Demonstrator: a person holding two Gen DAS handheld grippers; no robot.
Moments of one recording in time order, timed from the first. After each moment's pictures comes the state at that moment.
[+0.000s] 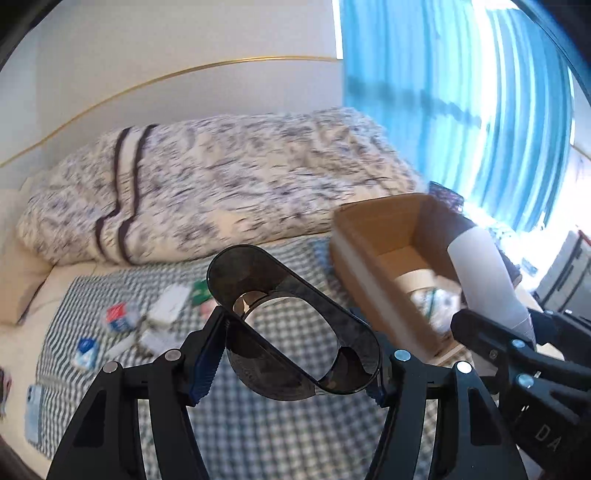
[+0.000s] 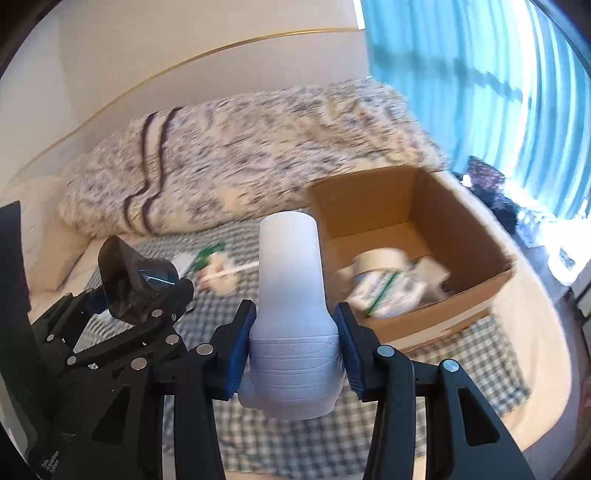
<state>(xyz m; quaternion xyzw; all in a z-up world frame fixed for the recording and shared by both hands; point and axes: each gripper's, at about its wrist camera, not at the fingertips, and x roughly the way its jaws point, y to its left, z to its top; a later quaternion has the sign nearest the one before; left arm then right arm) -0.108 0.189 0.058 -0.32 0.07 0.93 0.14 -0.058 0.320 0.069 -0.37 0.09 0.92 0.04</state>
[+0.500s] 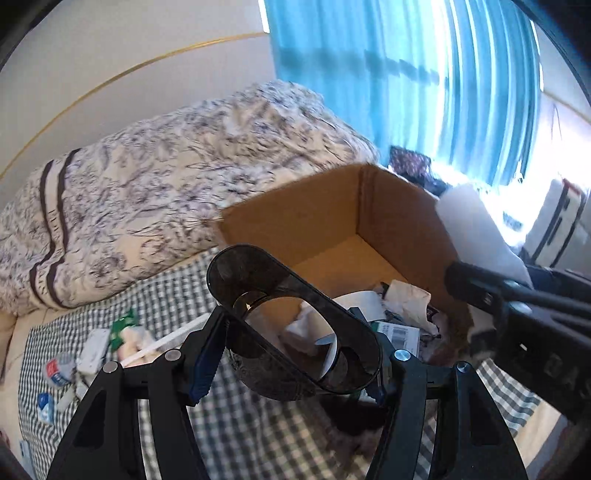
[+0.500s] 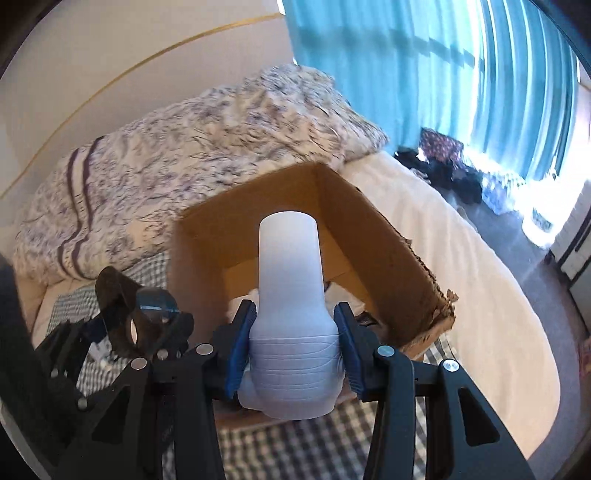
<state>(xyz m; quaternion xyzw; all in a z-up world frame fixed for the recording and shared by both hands) -0.166 0.337 0.006 -0.34 0.15 0.91 0.20 -0.129 0.459 0.025 -0.39 0.15 0.90 0.11</state>
